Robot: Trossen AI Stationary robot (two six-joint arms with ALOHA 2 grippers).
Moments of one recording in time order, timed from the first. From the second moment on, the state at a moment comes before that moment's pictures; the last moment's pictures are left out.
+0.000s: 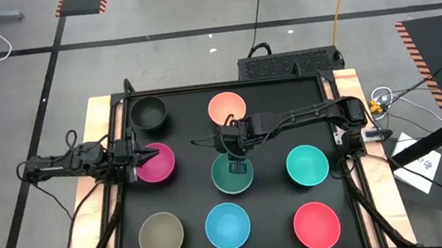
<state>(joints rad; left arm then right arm) -0.09 0.01 0.21 -0.24 -0.16 0.03 0.00 1.93 1.61 -0.86 0.07 0.10</state>
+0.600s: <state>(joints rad) -0.09 0.01 0.21 -0.21 -0.14 0.05 -0.01 1.39 1.15 -0.46 0.13 0.03</state>
